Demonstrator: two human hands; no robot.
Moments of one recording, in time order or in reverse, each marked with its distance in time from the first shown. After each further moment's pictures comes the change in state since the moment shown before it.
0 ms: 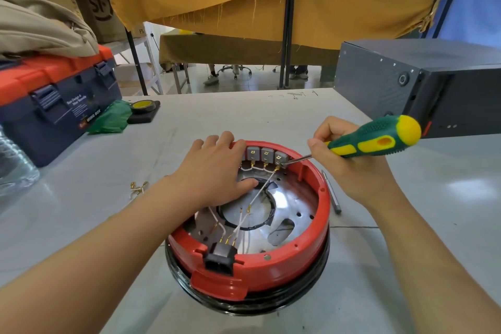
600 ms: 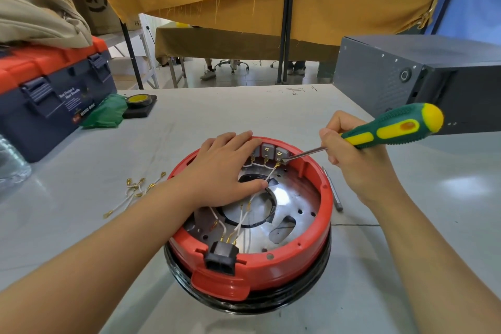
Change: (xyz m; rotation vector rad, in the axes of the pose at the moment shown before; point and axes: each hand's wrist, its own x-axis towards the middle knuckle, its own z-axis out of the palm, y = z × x) left_hand 0.001 -0.003 0.013 -0.270 -0.022 0.129; right_hand 0.004 0.014 0.002 0.113 0.070 0.181
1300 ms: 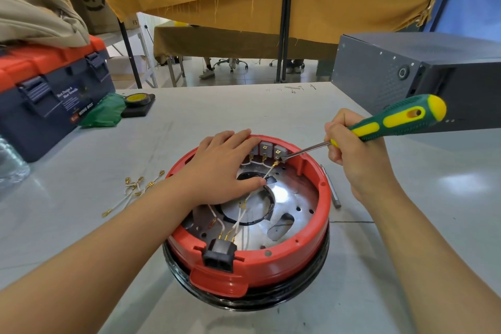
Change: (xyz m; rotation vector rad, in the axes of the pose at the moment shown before) left_hand 0.001 -0.001 0.002 0.008 -0.006 -0.008; right_hand 0.004 0.004 0.003 0.140 0.115 0.089
